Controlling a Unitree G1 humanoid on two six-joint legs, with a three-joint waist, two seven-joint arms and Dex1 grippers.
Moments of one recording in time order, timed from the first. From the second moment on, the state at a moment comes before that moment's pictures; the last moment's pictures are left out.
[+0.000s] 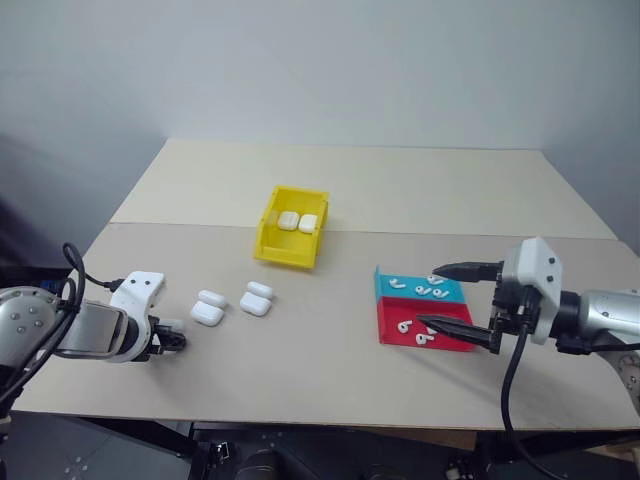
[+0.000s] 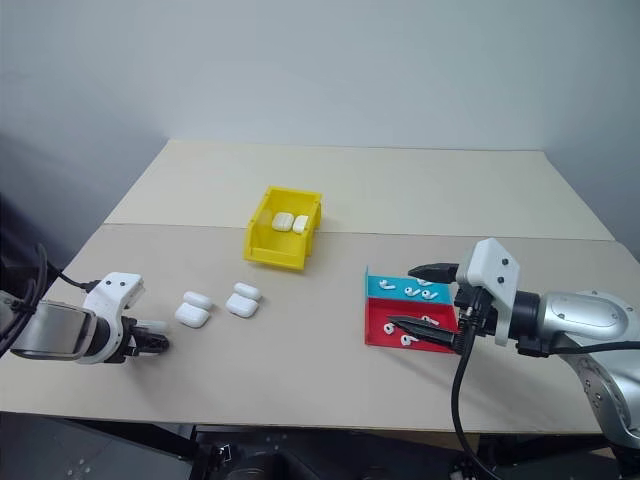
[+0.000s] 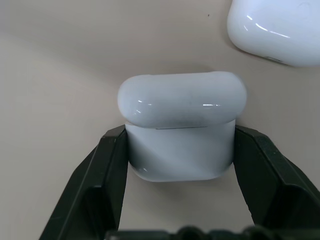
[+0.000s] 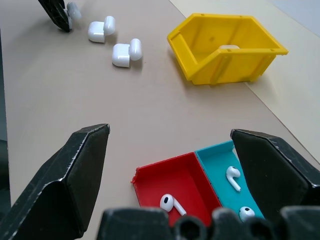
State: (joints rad) left arm -0.40 1.15 -0.02 -0.07 -1.62 1.41 0.52; right arm -0.14 -0.95 -0.27 -0.52 0.65 0.56 0.96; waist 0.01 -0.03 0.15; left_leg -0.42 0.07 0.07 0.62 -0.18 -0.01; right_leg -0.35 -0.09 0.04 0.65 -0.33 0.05
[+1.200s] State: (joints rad) left arm -0.58 0.65 -0.02 -0.26 -0.86 0.54 -1.05; right arm -0.75 -1.03 0.35 -0.30 0.26 0.63 1.19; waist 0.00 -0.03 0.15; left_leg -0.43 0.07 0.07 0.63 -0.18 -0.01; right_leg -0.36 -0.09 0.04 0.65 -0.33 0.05
